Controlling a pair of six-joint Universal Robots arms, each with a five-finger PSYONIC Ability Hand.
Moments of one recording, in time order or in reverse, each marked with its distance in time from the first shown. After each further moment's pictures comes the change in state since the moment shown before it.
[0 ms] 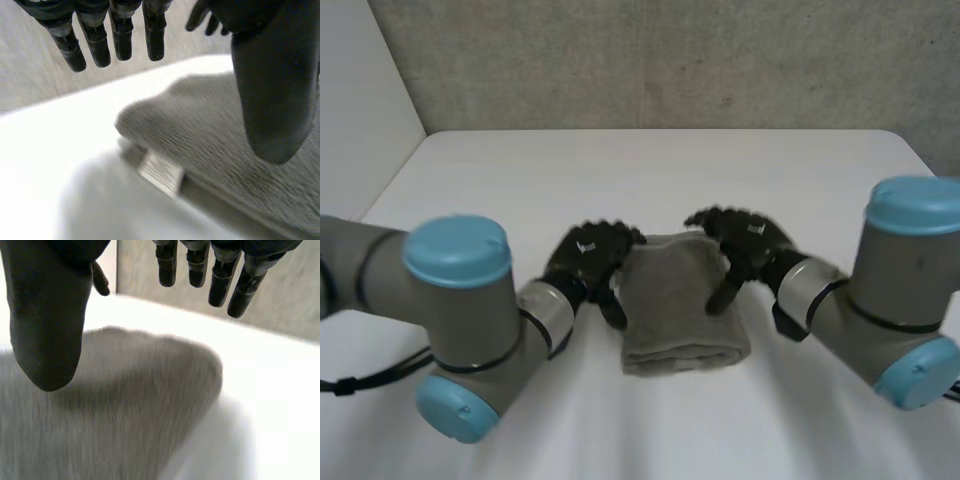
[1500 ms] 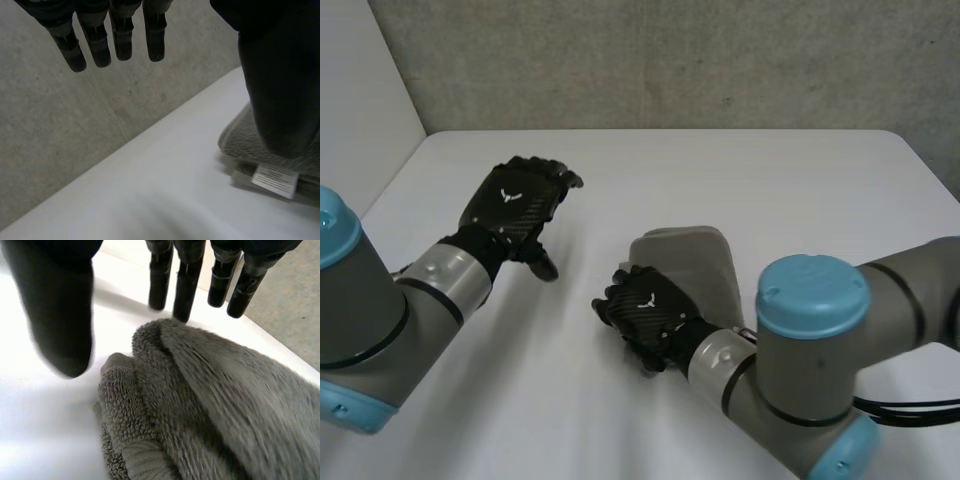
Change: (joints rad) left arm 0.216 0.302 -0.216 0.108 0.150 0.245; right arm 0.288 0.054 0.056 -0.083 -0.016 -0.383; left_hand 0.007 0.000 0.000 0.000 0.003; right_hand 0.223 0.342 0.000 0.000 0.210
